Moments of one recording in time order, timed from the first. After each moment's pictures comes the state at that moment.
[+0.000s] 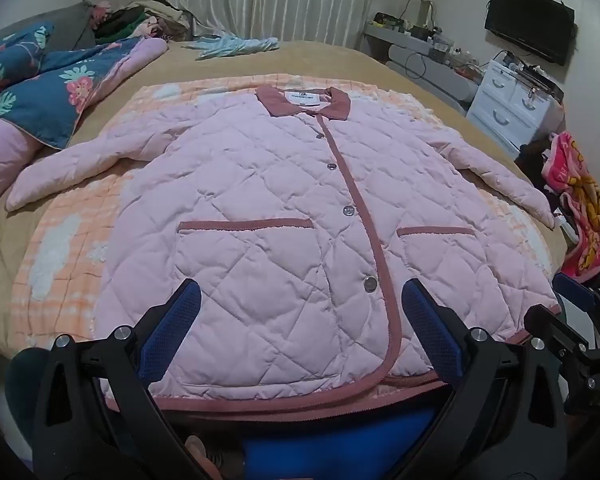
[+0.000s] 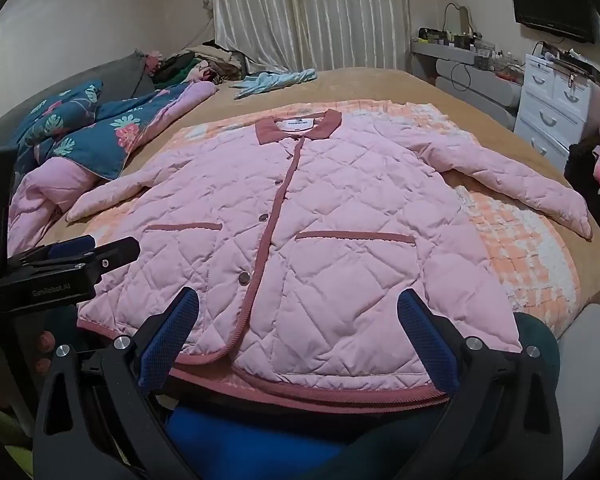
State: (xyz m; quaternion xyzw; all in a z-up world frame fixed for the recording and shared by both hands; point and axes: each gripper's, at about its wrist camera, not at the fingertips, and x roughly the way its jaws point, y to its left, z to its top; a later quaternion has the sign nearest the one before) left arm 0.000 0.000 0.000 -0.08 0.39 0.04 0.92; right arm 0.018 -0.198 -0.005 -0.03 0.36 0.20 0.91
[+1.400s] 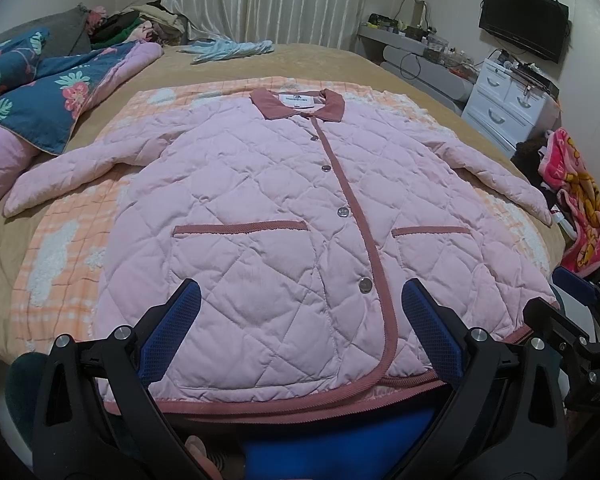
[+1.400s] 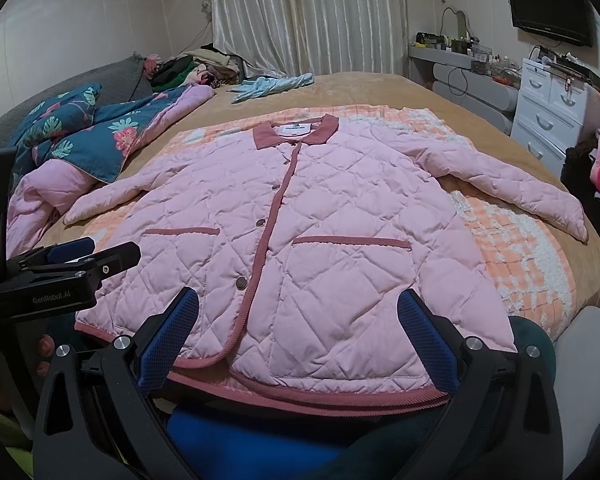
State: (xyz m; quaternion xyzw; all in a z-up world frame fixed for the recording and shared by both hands) left arm 0.000 -0.004 0.006 -0.08 0.39 0.03 0.92; right arm 0.017 -0.200 0.002 -0.02 0.35 0.19 0.91
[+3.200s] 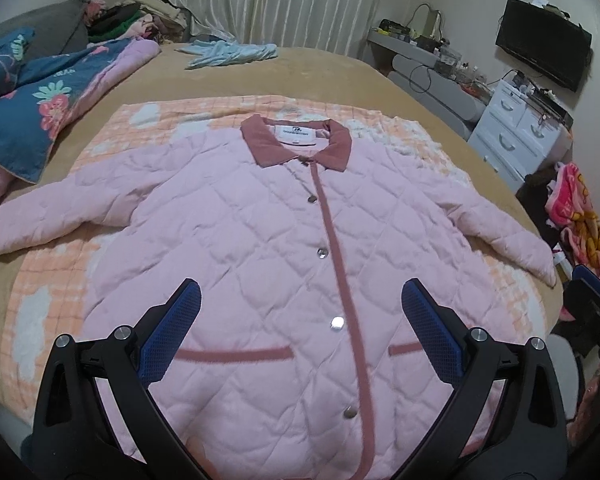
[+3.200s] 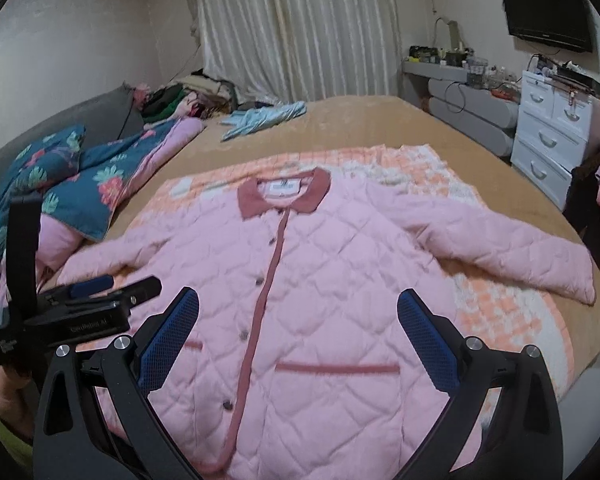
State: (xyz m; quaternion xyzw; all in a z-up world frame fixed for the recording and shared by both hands) left arm 0.132 0.015 0.043 -0.11 0.39 0.03 0.91; right arm 0.141 -0.192 0.073 0.01 0.32 0.19 0.93
